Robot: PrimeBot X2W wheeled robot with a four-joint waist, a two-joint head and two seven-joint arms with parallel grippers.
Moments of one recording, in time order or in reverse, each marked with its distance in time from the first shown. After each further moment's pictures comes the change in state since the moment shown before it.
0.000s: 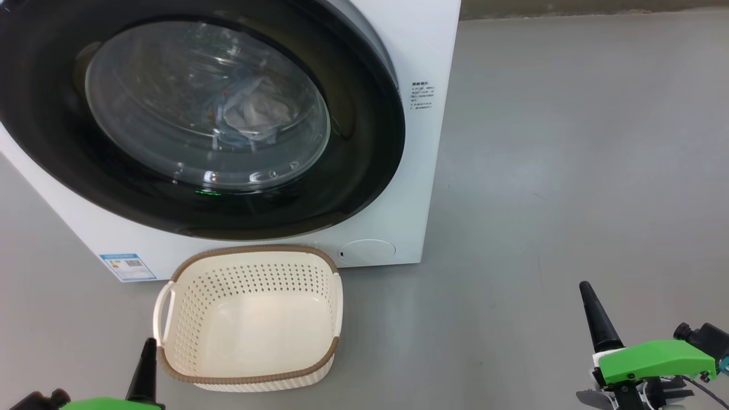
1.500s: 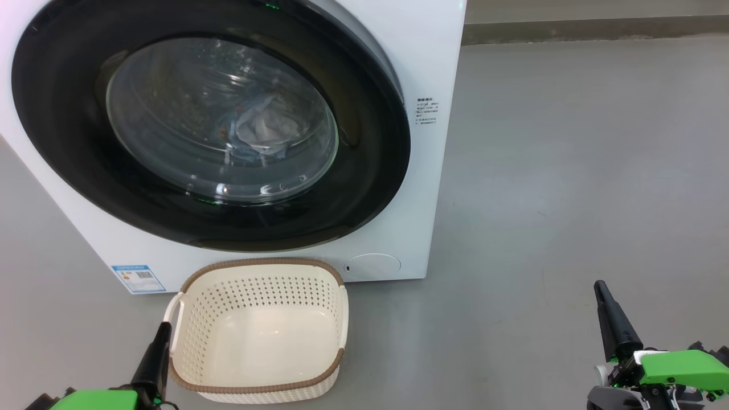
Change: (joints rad) left arm -0.033 -0.025 0.021 -0.012 -0.457 0.001 0.128; right arm 0.038 0.035 -0.082 -0.077 0.410 0.000 0.131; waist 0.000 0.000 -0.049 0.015
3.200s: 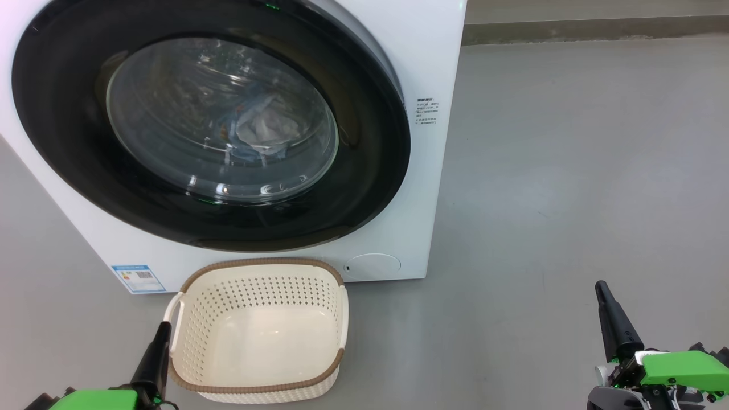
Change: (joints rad) left arm -0.001 0.000 0.001 0.000 -0.002 0.000 0.000; right arm 0.002 0.002 -0.005 -0.002 0.006 0.000 0.001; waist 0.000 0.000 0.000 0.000
